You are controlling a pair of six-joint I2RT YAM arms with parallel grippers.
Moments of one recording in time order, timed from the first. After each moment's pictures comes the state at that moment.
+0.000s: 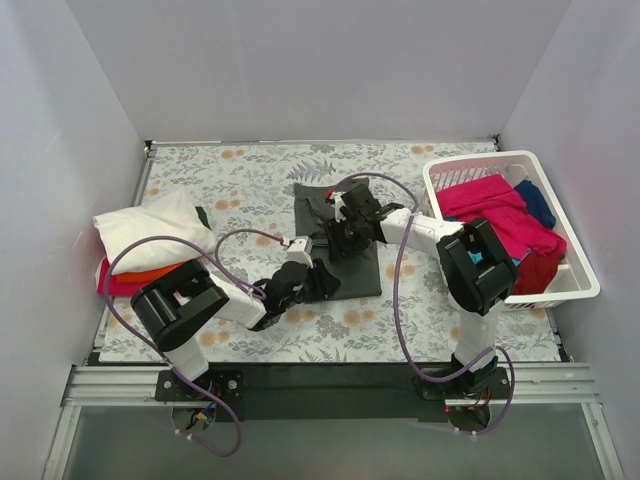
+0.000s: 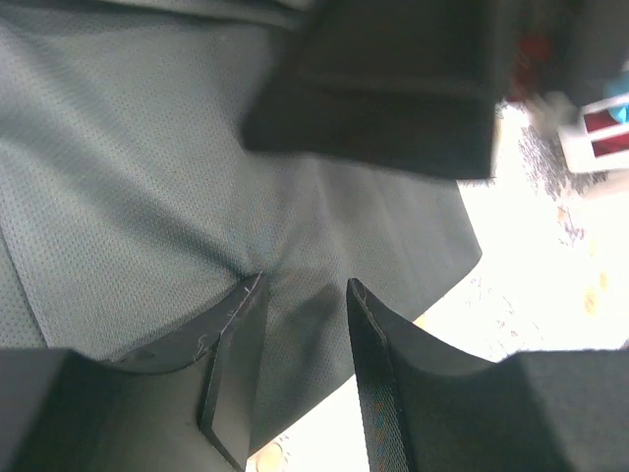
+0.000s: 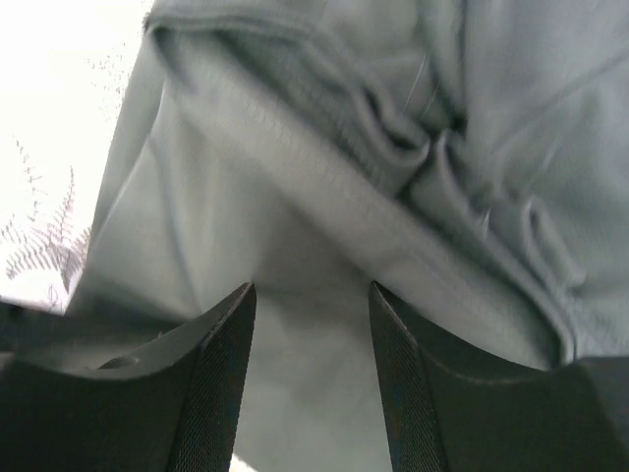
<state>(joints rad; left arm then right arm) -0.88 1.69 0.47 0.76 -0.12 -0.76 0.64 1.87 1.23 -0.35 -0.26 0.17</state>
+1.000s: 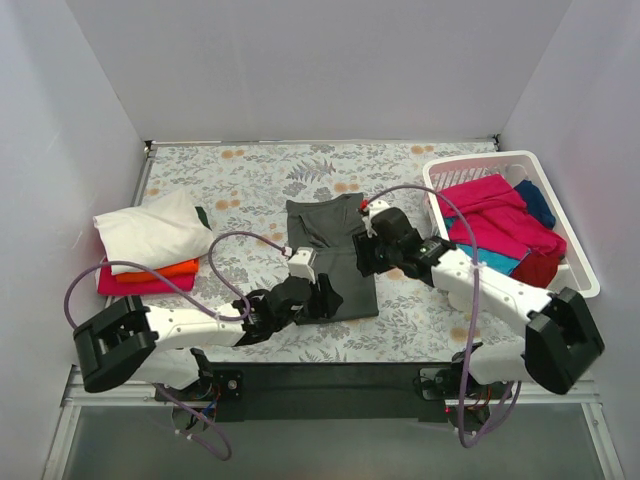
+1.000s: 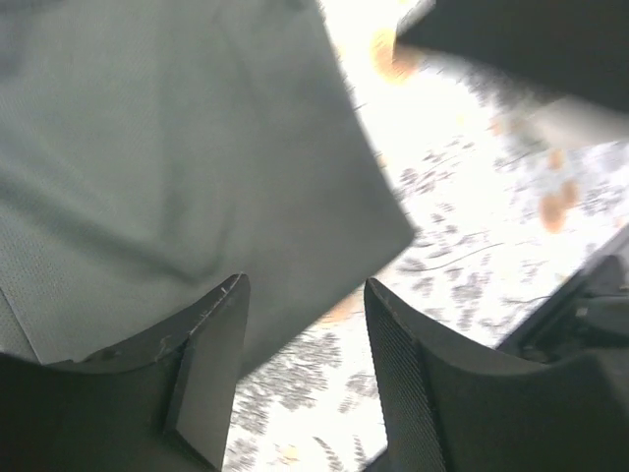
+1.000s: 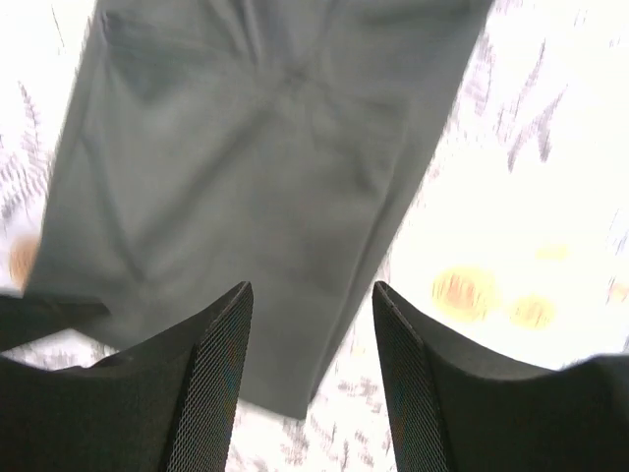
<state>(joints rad) -1.09 1.33 0.46 0.34 -0.28 -0.78 0.70 1.39 0.96 -0.39 0.06 0.24</state>
